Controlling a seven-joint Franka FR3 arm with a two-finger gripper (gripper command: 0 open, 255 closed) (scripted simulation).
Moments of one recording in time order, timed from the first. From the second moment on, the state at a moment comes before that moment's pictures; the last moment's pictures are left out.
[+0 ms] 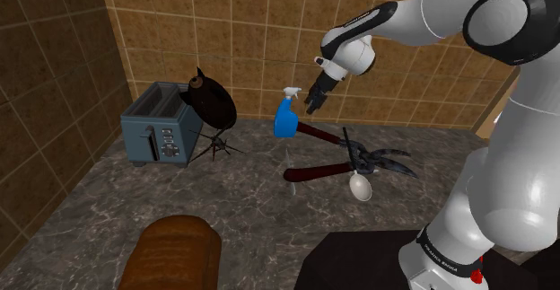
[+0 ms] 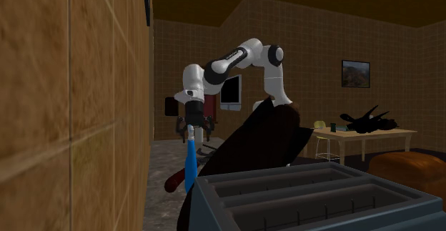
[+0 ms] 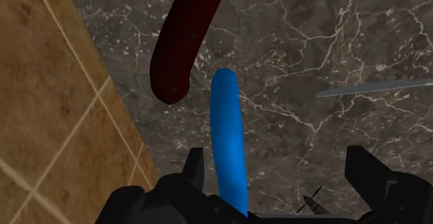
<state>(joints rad) 0.26 0.17 -0.58 -2.10 0.66 2.31 -1.53</state>
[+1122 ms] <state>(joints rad) 0.19 0.42 -0.48 -1.92 0.88 2.30 -1.74</state>
